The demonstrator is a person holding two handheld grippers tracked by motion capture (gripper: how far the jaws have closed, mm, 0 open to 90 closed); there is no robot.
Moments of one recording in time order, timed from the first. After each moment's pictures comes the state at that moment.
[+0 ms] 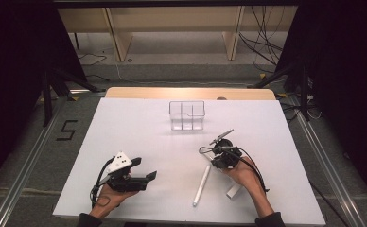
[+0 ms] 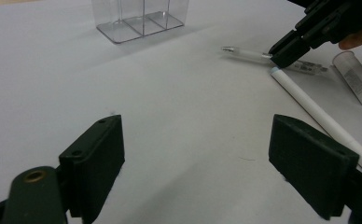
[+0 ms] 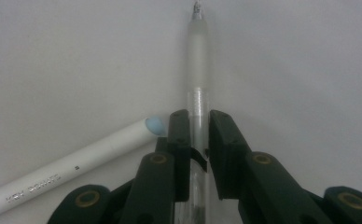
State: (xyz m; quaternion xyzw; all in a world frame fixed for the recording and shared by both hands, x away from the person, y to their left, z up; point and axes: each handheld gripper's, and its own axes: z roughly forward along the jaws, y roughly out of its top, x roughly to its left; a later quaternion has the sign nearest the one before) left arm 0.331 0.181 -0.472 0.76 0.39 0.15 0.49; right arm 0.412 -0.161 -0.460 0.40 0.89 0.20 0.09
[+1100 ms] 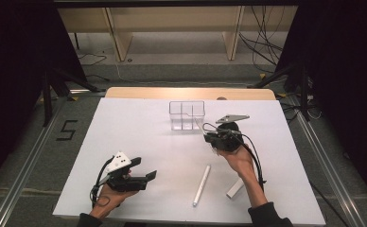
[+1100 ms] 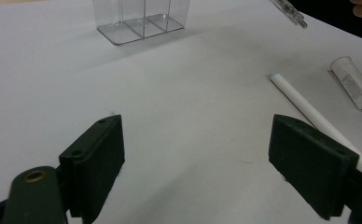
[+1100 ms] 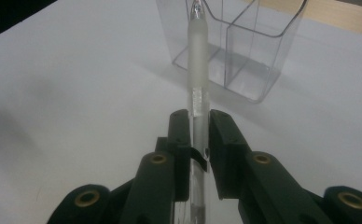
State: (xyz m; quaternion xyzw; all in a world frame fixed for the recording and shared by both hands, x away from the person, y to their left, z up) left arm 0.331 0.181 -0.471 0.76 0.39 0.15 0.50; right arm 0.429 -0.163 -0.414 0.41 0.80 0.40 0.13
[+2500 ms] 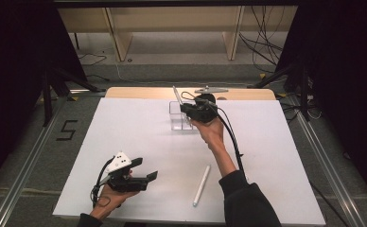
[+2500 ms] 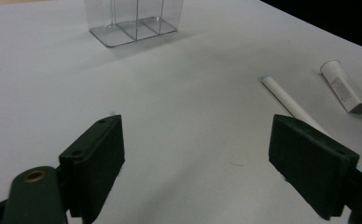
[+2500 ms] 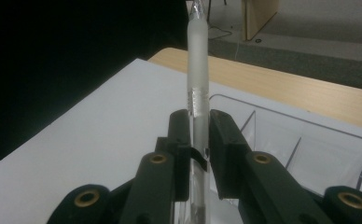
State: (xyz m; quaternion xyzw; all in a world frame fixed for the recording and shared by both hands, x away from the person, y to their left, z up) left arm 0.330 0.180 -0.470 0.76 0.38 0.14 0.51; right arm 0.495 -0.095 -0.376 0.42 0.75 0.50 0.13
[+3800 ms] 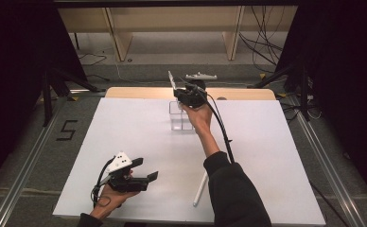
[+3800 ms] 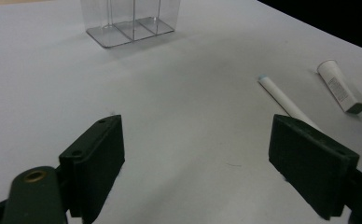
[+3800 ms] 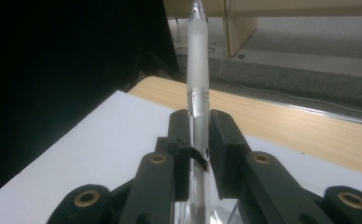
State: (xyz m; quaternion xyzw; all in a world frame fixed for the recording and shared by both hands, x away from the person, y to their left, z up) left arm 0.330 0.178 -0.470 0.76 0.38 0.14 0.51; right arm 0.540 -0.066 -0.367 0.45 0.72 0.51 0.16
